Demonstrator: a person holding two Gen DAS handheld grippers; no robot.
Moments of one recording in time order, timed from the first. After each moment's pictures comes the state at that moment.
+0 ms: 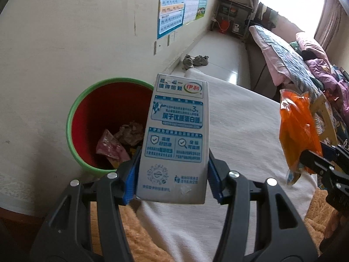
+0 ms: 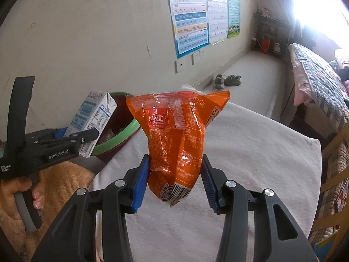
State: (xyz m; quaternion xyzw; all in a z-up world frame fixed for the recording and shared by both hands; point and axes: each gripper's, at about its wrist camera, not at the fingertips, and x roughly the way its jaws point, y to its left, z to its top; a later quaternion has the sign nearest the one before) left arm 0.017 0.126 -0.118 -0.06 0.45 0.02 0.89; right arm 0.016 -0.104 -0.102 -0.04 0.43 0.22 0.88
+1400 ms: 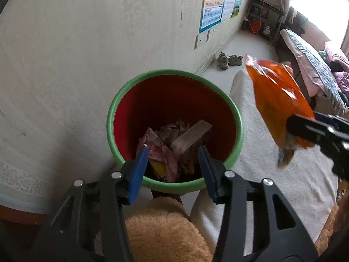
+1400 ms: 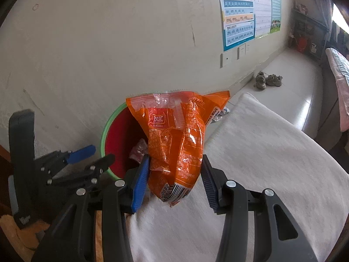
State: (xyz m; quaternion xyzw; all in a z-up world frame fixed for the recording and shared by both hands) left arm 0.032 0.211 -0.142 -0.07 0.47 0.10 0.87; right arm 0.095 0.036 -0.123 -0.05 0.46 0.32 0.83
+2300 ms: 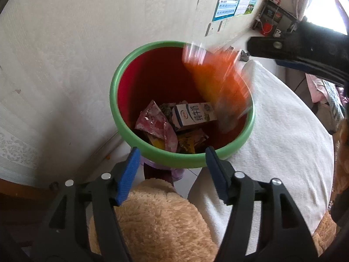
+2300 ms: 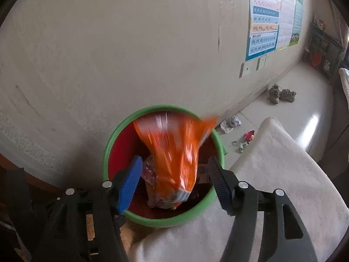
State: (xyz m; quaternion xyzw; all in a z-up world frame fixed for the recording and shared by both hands) left arm 0.012 0.220 -0.173 -0.13 0.50 0.12 0.85; right arm 0.120 0.096 -0.129 -0.09 0.45 0.34 0.82
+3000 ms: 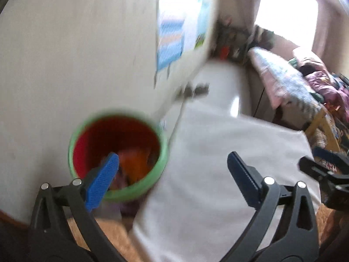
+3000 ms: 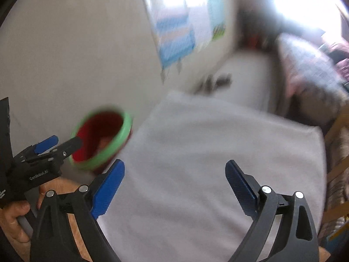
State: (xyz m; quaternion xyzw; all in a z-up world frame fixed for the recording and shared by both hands) left arm 0.009 0.078 -0.079 -0.02 0.33 0.03 0.94; right arm 0.014 -0.161 -0.090 0.03 0.33 0.17 0.93
